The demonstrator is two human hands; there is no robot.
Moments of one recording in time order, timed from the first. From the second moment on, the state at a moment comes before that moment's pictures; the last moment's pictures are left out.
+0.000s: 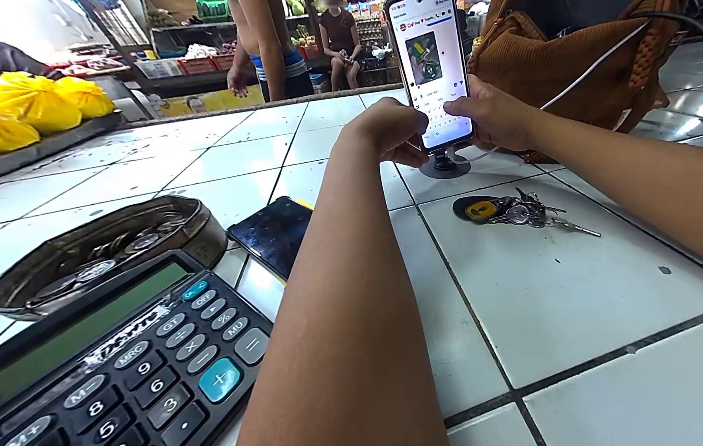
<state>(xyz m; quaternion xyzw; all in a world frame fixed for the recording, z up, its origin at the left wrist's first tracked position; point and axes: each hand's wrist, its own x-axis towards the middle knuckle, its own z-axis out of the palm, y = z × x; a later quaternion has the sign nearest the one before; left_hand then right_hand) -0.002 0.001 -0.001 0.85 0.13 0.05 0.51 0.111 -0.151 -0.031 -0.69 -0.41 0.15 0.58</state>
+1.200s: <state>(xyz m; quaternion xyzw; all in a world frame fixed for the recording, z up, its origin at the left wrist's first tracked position) -0.002 0.001 0.000 0.85 0.13 0.05 0.50 0.110 -0.151 -0.029 -0.70 -0.39 0.15 0.57</state>
